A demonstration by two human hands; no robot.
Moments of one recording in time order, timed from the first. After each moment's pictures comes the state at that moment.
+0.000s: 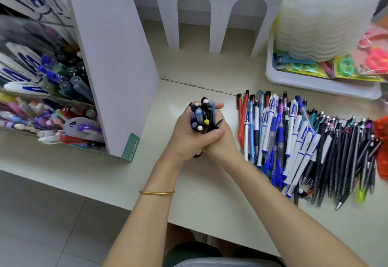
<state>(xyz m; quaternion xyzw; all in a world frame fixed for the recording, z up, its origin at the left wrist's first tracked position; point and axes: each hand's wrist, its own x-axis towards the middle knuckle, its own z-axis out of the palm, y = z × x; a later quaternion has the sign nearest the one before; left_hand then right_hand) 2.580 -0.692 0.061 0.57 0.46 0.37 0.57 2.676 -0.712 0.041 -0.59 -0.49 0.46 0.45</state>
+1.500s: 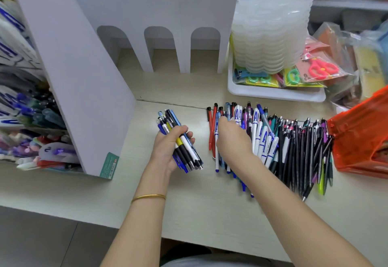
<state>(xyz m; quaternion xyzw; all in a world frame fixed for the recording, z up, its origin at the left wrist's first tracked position) 2.616 -0.690 0.072 0.17 0.53 0.40 0.73 2.756 -0.718 0.088 -0.79 -0.58 0.20 0.02</state>
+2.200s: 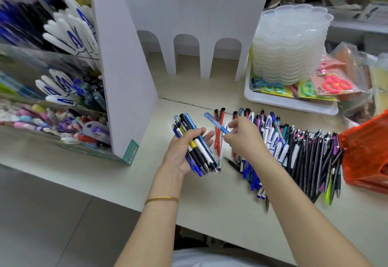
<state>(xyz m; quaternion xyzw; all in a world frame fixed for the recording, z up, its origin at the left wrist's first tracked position) 2.605 -0.721 0.088 0.12 0.46 0.42 0.77 2.753 -0.727 0.112 -0.76 -0.49 0.36 0.21</state>
